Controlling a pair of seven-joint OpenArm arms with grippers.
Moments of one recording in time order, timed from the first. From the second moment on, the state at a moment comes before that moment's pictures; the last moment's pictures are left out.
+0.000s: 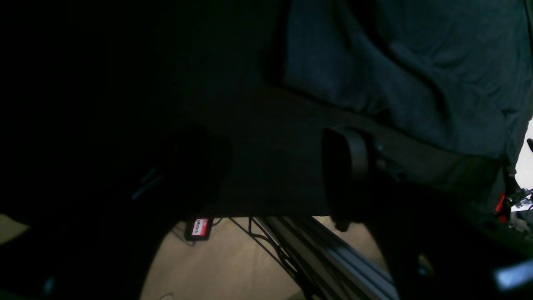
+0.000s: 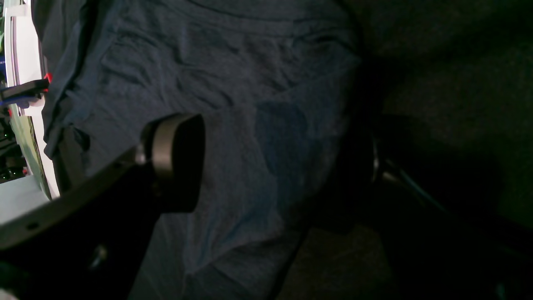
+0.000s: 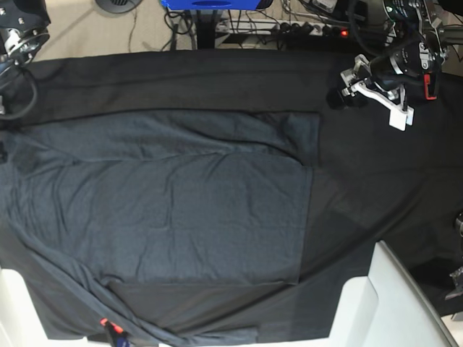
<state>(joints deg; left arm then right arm) 23.8 -10.5 -29.8 93.3 -47.8 -16.0 59.8 11.0 16.7 63.9 43.0 31.1 11.4 -42.5</state>
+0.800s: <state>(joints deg) 17.1 -9.2 -23.4 79.5 -48.1 -16.1 50.1 12.0 16.7 63.8 38.7 31.5 11.4 -45.1</state>
